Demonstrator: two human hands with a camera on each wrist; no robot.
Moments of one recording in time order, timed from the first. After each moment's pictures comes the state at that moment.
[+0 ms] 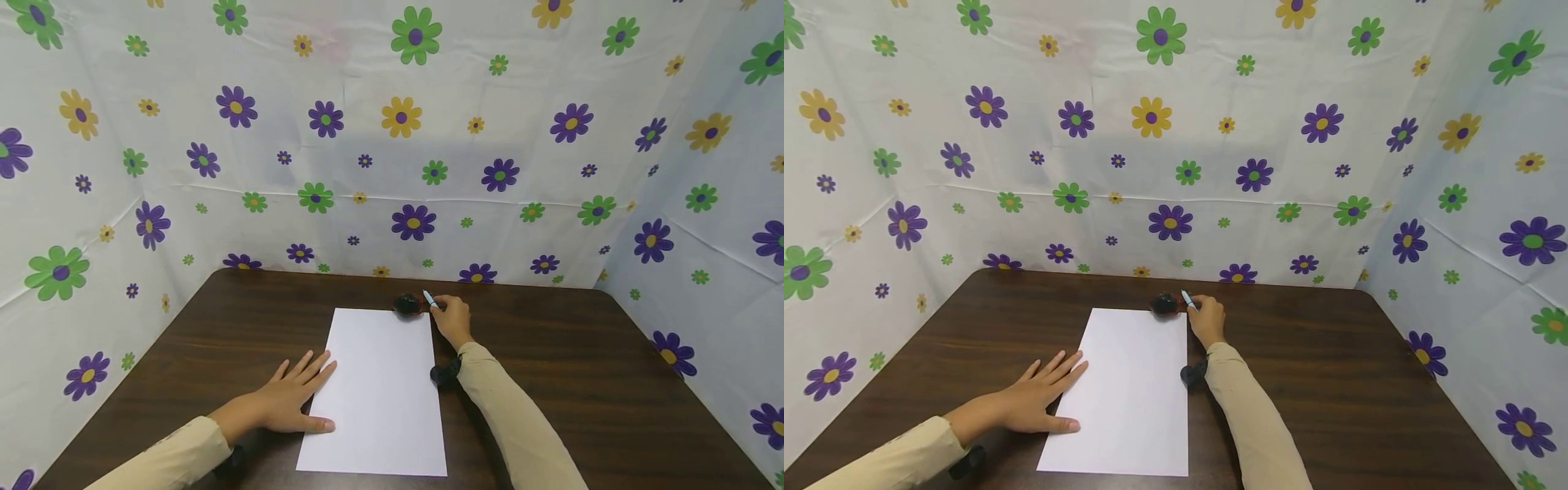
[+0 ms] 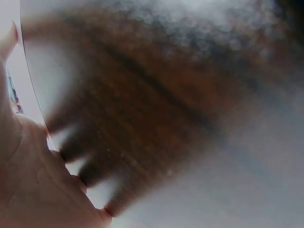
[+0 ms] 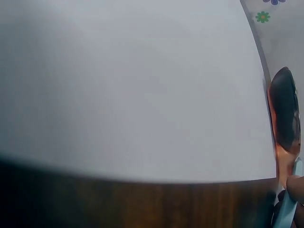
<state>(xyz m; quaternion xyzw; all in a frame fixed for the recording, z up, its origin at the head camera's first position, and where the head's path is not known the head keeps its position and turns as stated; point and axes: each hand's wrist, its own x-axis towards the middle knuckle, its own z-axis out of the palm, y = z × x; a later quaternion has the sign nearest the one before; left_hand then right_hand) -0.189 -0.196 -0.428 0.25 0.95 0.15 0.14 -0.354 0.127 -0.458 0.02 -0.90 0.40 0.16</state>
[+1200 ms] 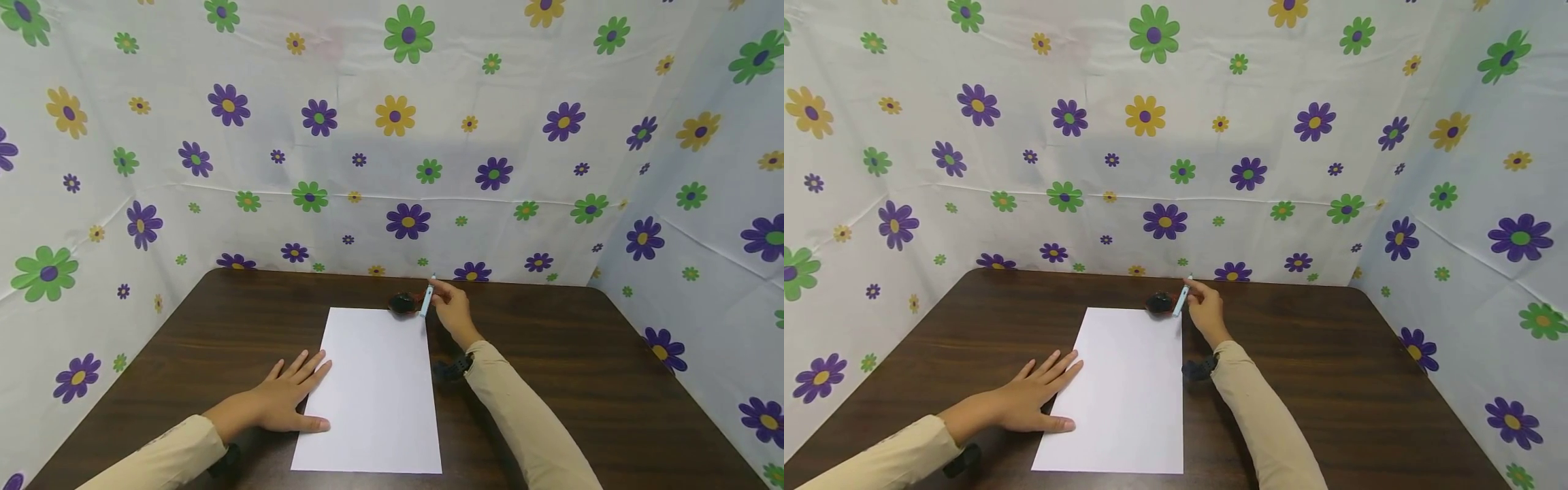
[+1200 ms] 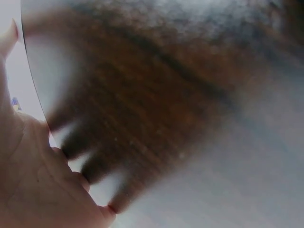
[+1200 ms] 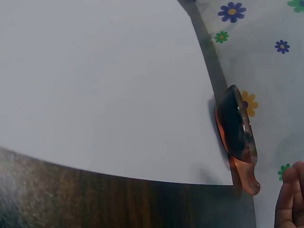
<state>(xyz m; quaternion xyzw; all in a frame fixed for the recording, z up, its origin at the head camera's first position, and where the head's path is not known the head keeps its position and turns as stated) -0.189 -0.194 -0.422 0.26 0.94 0.15 0.15 -0.352 0.137 -0.439 0.08 -0.79 0.59 0.14</state>
